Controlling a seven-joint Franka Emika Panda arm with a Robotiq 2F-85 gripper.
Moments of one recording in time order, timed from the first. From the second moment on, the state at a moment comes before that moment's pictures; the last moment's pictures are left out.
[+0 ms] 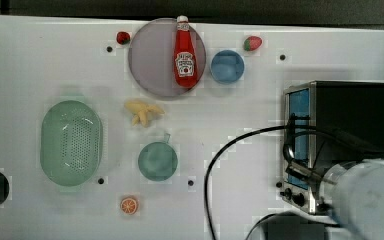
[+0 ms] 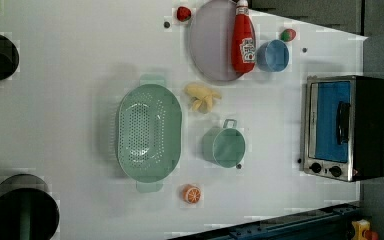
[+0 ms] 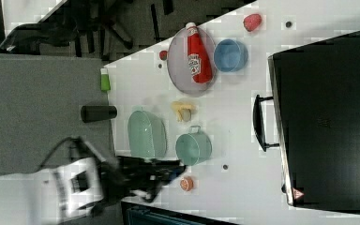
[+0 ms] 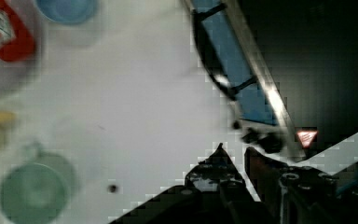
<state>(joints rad) -0.04 -0.33 -0.32 -2.09 -0.20 0.20 -0.64</state>
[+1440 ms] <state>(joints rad) -0.05 0.19 -0.44 -2.21 -0.20 0.83 -1.06</state>
